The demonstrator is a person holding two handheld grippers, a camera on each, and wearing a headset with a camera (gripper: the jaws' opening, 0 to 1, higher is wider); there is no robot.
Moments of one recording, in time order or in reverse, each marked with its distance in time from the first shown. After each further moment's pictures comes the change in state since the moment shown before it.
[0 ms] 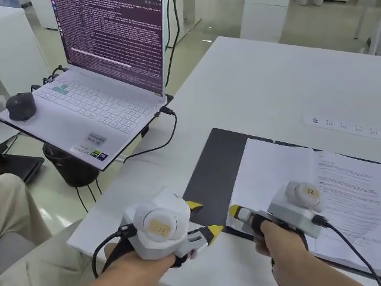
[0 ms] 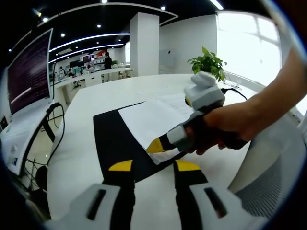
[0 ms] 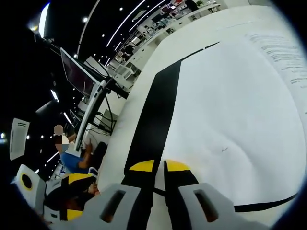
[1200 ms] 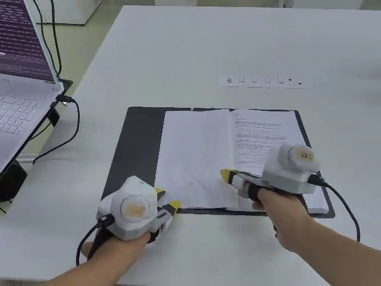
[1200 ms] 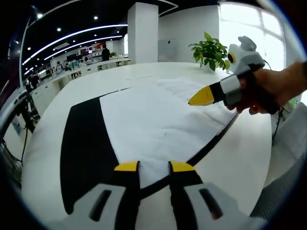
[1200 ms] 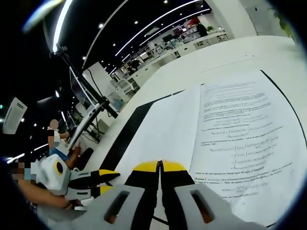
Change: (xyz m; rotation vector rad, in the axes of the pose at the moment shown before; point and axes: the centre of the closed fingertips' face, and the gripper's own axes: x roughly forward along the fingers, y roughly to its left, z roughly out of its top) left arm 0.097 -0.025 -0.027 -0.013 0.050 0.008; right arm -0.101 -0.093 0.071 -0.172 -0.183 -0.066
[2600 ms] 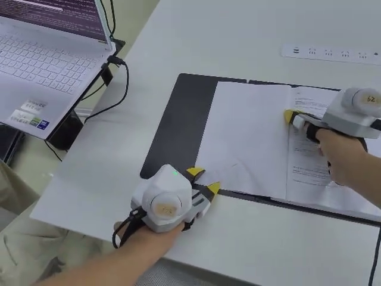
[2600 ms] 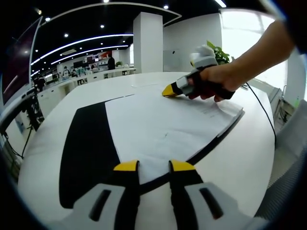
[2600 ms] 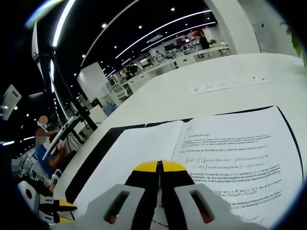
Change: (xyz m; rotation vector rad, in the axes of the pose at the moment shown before) left arm 0.000 0.001 -0.002 -0.012 -0.087 0.045; right arm 0.067 -0.051 0.085 -0.122 -0.077 -0.060
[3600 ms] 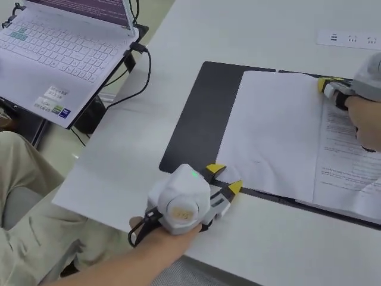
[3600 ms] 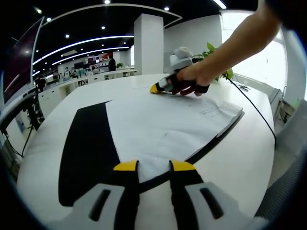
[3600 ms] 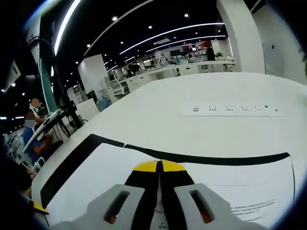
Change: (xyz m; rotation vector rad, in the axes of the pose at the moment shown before) left arm -0.001 -0.001 0.000 -0.005 -0.016 0.003; right arm 0.082 -0.055 0.040 -0.176 -0.017 -0.070
